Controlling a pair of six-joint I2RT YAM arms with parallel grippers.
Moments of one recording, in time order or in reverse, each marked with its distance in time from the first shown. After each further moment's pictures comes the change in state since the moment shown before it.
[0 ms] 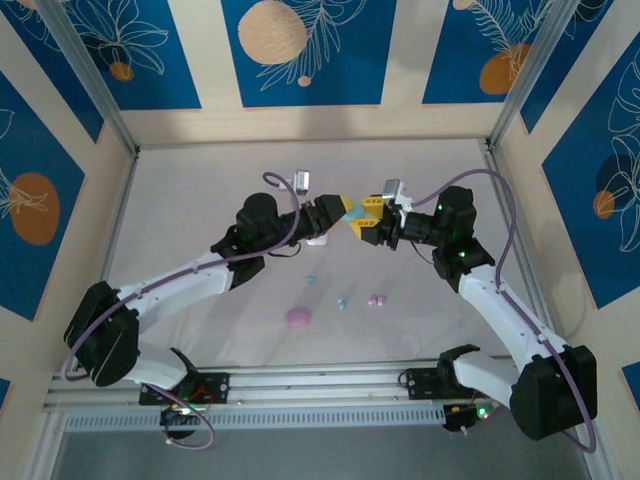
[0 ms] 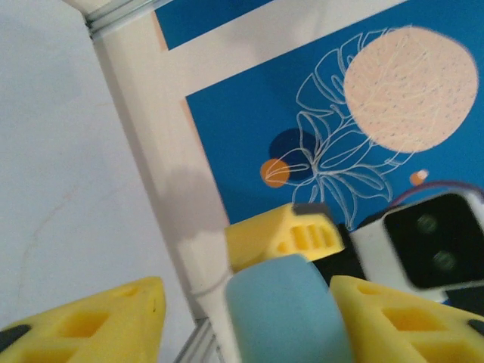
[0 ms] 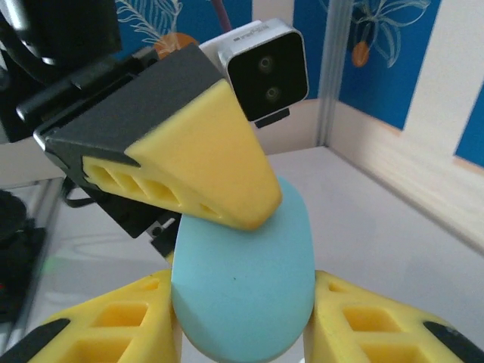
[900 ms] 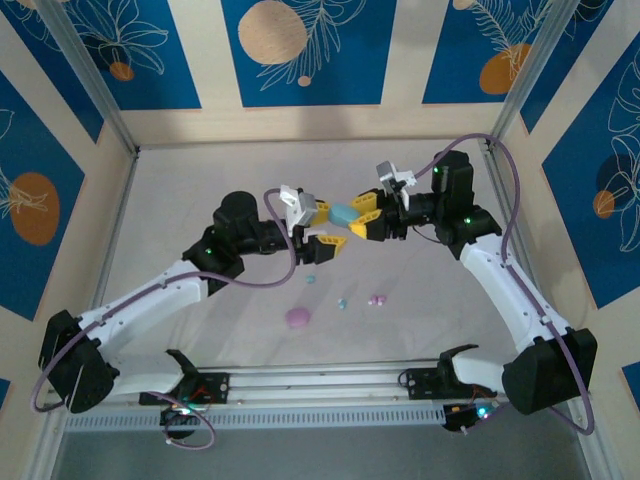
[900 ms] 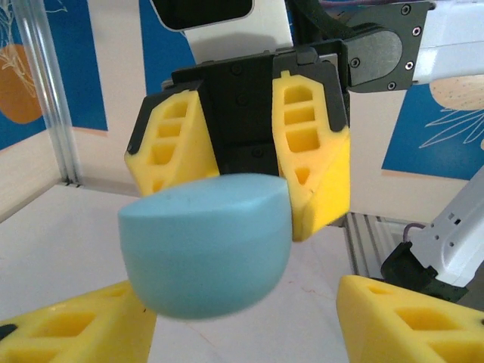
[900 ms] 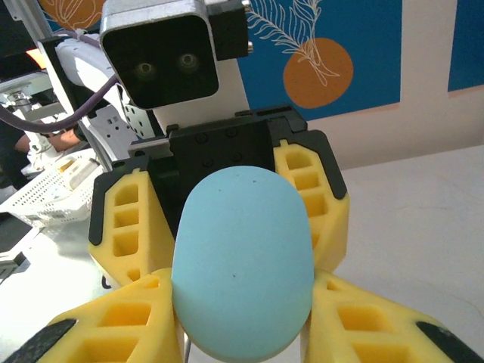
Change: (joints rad) left arm 0.022 -0.160 0.020 -0.206 0.276 1.095; right arm 0.006 0.130 0.315 -0.394 -0.373 -0.035
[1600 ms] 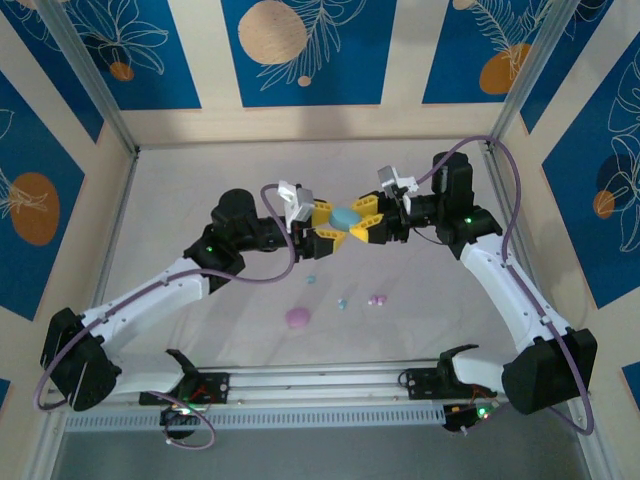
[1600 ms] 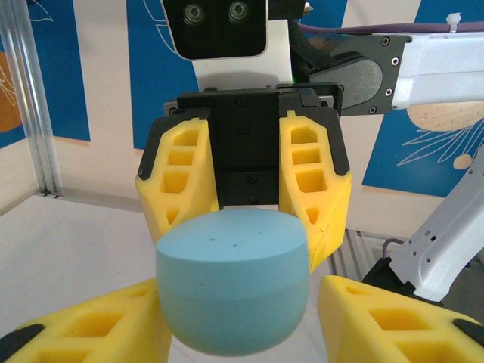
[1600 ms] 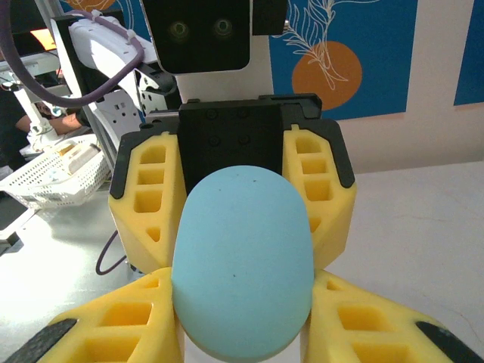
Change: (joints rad) left arm 0.016 0.019 0.004 0.064 0.055 -0.077; right arm -0.010 0.000 0.001 -0.050 -0.030 -0.118
